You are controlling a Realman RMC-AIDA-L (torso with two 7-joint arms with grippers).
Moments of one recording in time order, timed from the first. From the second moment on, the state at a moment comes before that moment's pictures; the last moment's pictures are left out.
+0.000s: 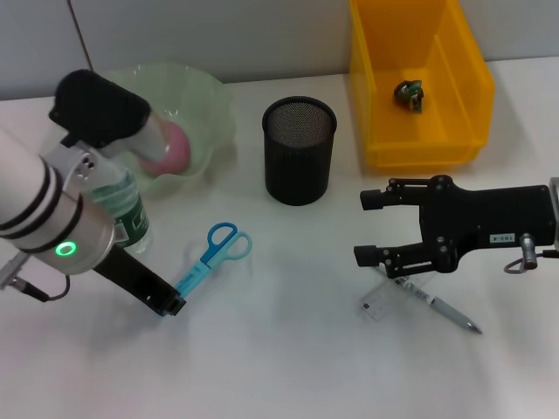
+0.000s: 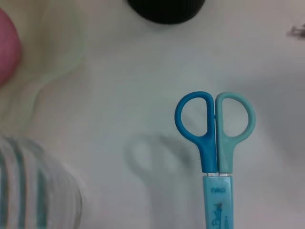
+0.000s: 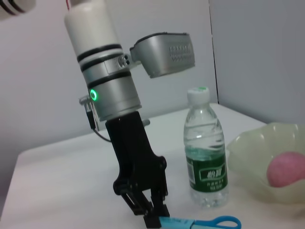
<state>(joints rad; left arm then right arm) -0.64 -2.07 1.55 1.26 2.55 1.53 -2.69 0.53 2.08 -0.62 -0.75 -2.08 -1.74 1.30</state>
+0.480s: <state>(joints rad) -0.61 -2.07 1.50 1.28 2.52 1.53 -2.64 0.52 2.08 -0.61 -0.67 -2.02 -1.75 1.31</state>
